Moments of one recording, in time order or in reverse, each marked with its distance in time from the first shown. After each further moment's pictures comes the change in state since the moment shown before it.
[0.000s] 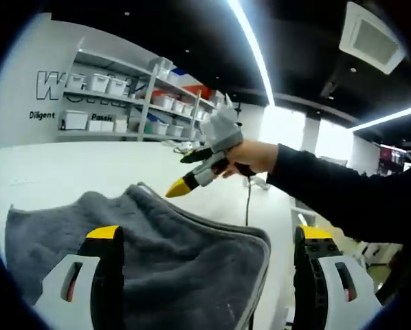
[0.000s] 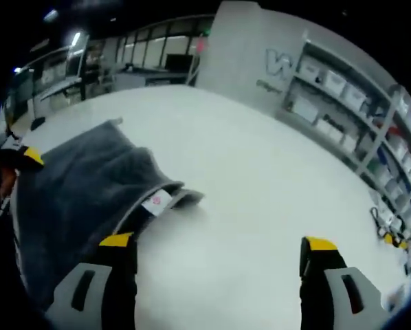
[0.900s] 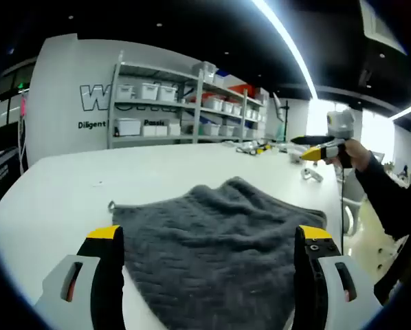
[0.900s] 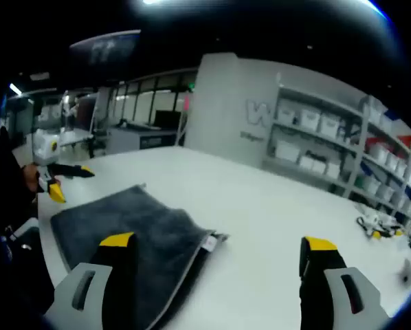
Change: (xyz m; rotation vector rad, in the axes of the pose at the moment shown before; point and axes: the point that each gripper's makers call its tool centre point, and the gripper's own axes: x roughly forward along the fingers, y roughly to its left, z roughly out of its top) left arm -0.138 0.115 -0.009 0.036 0.004 0.334; right arm -0.126 0.056 0.037 0.128 -0.381 -0.059
